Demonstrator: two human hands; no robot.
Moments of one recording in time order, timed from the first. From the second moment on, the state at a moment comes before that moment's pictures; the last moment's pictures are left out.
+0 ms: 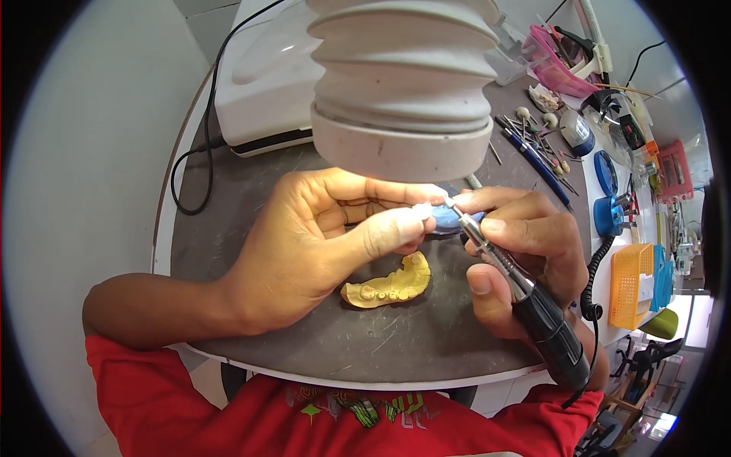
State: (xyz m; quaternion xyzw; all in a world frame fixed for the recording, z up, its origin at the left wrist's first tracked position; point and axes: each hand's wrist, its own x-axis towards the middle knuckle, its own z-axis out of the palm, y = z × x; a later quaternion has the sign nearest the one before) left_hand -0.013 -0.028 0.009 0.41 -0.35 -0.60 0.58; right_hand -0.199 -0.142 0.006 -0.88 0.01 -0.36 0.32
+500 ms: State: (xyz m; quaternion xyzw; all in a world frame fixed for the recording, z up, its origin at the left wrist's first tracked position) left_hand -0.012 -0.026 0.009 0.42 -0.34 -0.61 0.57; right_hand -0.194 -0.142 0.004 -0.86 -0.03 -0.36 0.36
